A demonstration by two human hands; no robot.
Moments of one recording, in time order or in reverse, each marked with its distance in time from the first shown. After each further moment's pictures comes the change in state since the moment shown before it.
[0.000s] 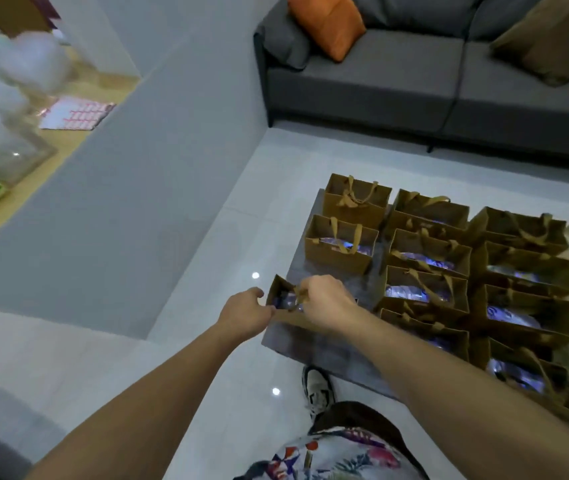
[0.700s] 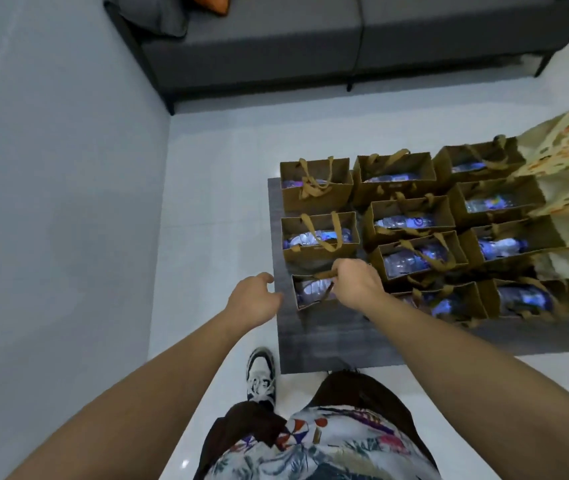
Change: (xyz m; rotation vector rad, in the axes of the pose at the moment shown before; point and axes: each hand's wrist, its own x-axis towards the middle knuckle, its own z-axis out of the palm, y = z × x) left_hand 0.159 0.057 -0.049 0.301 -0.289 0.298; right_hand 0.113 0.055 0.002 0.056 0.220 0.538
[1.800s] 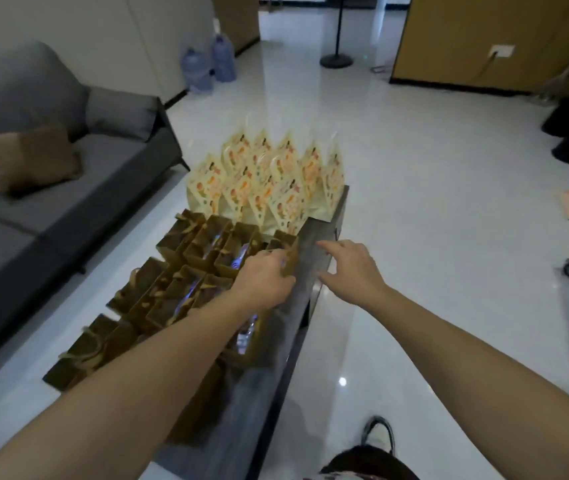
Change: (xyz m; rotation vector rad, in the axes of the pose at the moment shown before) left_hand -0.187 0.269 0.145 0.770 -0.160 1.218; right_hand -0.343 0.190 -0.034 0.478 0.726 0.760
